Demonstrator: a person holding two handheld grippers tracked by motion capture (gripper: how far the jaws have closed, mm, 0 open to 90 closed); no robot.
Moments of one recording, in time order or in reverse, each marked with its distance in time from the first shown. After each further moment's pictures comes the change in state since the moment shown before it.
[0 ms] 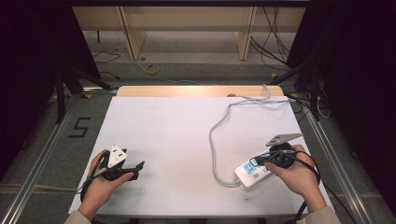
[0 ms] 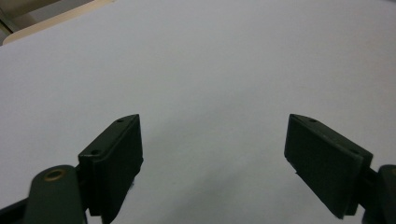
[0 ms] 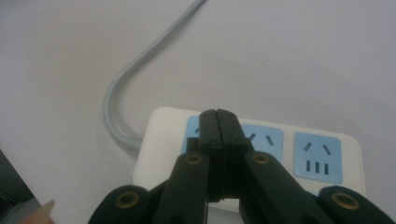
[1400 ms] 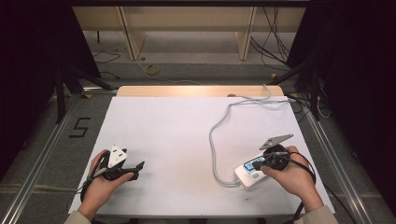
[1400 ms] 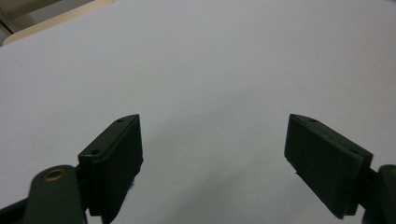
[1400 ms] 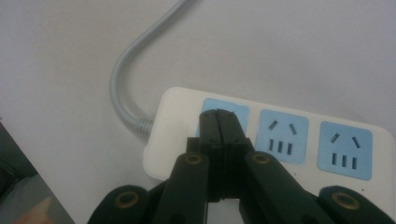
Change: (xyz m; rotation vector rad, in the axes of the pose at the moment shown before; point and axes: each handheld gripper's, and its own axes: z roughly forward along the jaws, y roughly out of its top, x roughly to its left) left arm 0.000 0.000 0.000 0.000 0.001 0.004; right arm 0.008 0.001 0.011 0.099 0.027 -0.034
